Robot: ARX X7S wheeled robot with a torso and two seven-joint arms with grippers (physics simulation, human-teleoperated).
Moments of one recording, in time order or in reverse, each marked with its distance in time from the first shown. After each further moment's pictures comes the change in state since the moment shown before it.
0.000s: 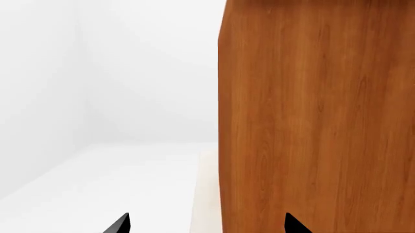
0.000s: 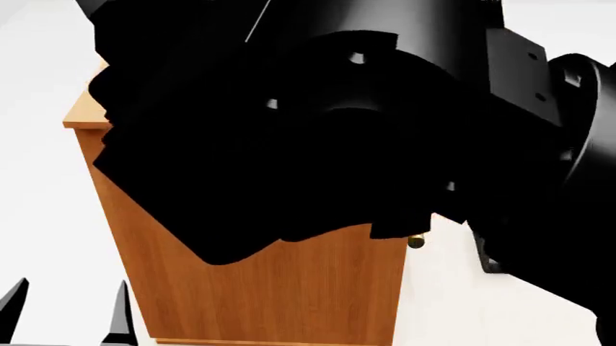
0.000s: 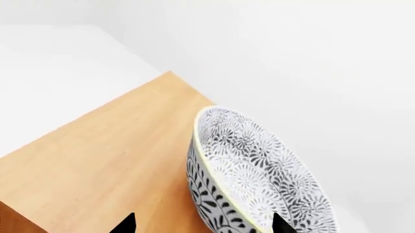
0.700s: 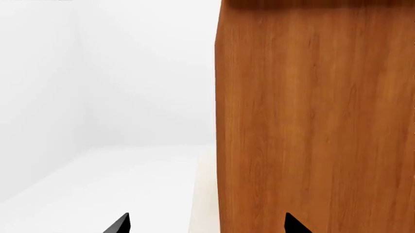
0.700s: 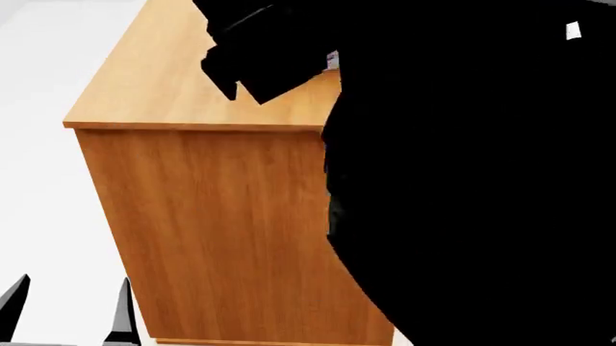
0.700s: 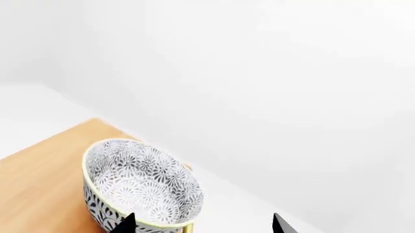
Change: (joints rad) left arm -0.008 -0.005 0.015 0.024 0.007 -0.018 -0.015; right arm 0.182 0.343 0.137 -0.306 0.232 0.009 0.198
